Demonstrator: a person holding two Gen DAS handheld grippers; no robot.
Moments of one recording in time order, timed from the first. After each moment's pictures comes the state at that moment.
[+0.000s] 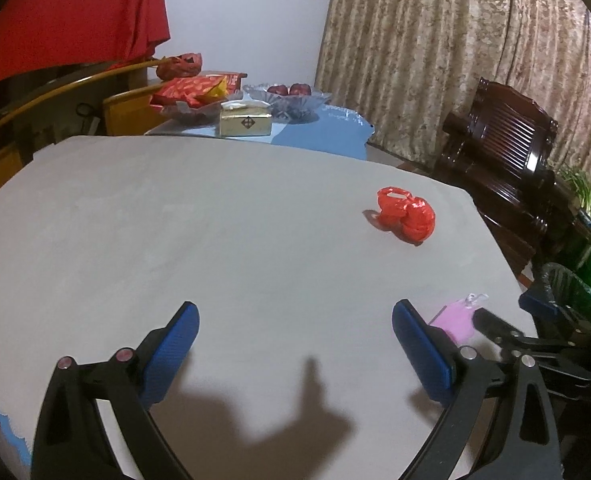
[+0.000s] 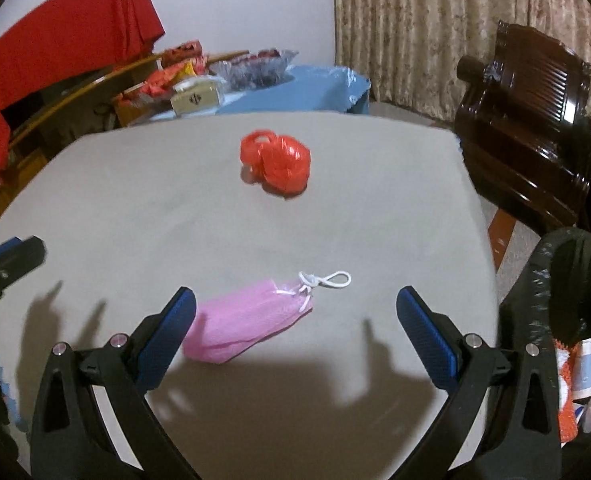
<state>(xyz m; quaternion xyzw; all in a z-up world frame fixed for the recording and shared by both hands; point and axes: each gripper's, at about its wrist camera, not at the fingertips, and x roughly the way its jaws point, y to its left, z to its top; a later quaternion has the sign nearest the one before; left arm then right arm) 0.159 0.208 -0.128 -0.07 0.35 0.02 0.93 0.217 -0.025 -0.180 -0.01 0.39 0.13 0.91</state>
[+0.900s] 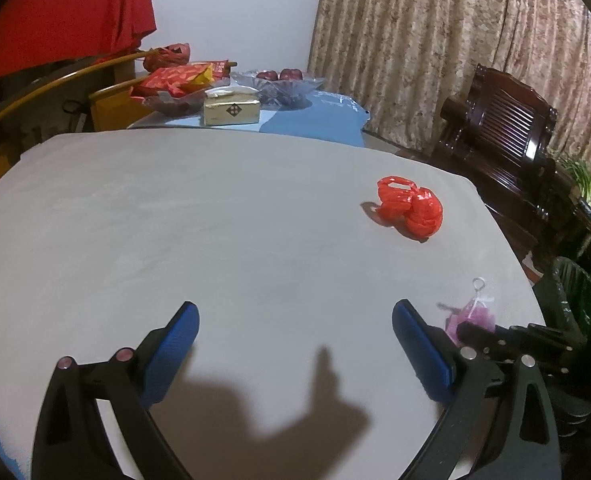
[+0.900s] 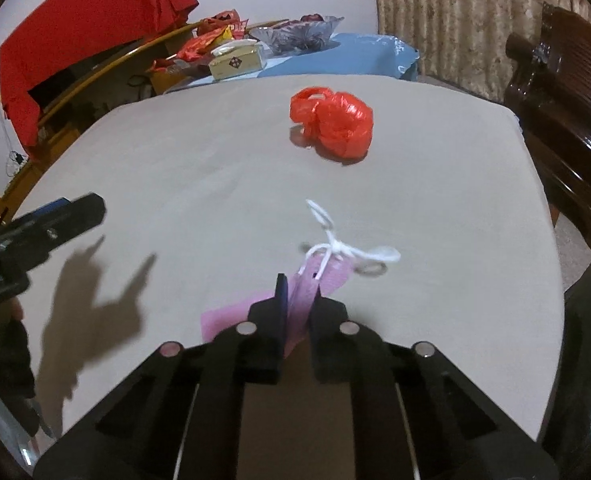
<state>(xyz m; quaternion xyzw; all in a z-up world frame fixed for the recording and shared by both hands) 0.194 0.200 -0.141 -0.06 0.37 0.00 0.93 0.230 -0.005 -0.194 -0.01 0.43 0.21 0.88</state>
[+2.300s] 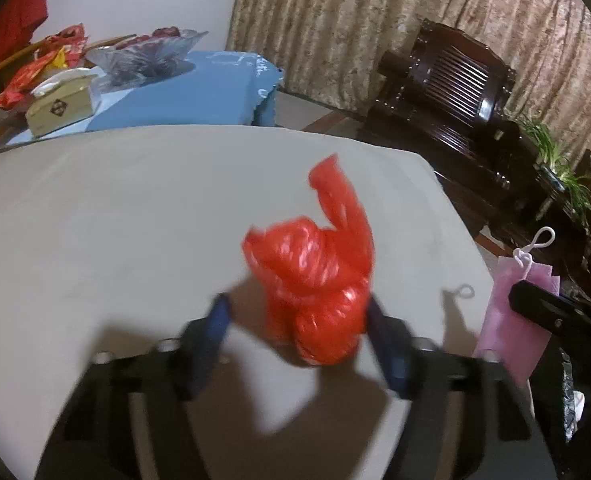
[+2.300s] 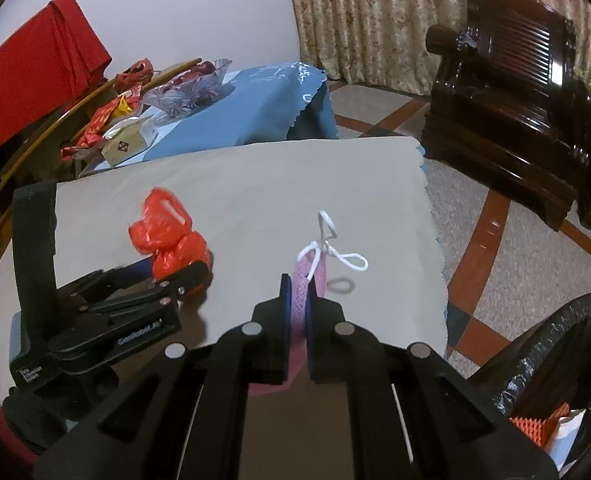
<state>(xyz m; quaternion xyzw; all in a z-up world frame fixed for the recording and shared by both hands) 0.371 0.075 -0.186 -0.05 0.42 -0.13 0.90 0.342 -0.108 -0.162 0.05 0.42 0.10 0.90</state>
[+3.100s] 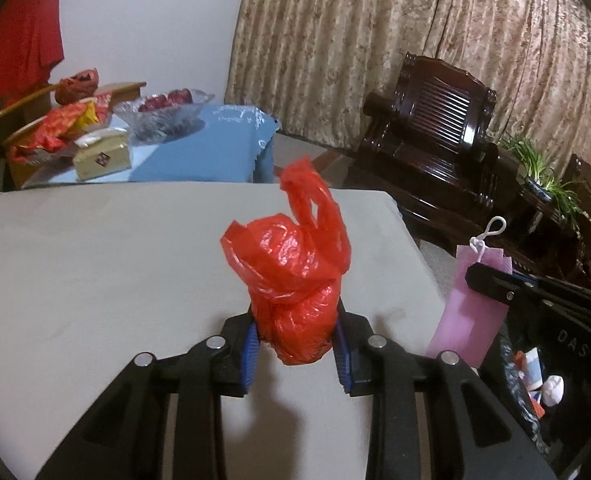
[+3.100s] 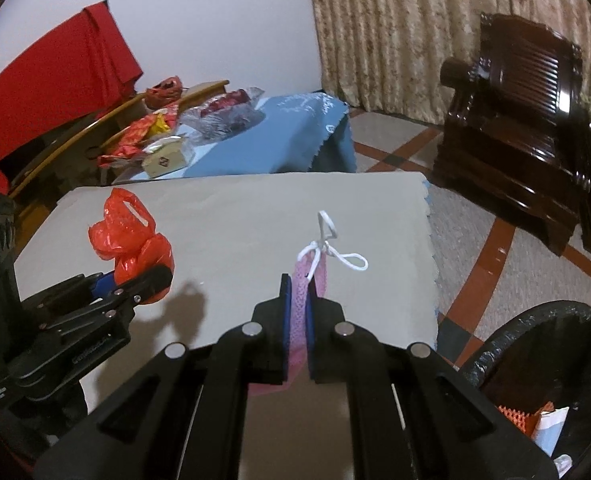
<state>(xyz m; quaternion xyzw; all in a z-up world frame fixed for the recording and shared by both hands) 0.287 0.087 -0.109 -0.04 0.35 -0.12 0.93 0.285 -0.104 -0.108 0.04 0.37 0.14 0.92</state>
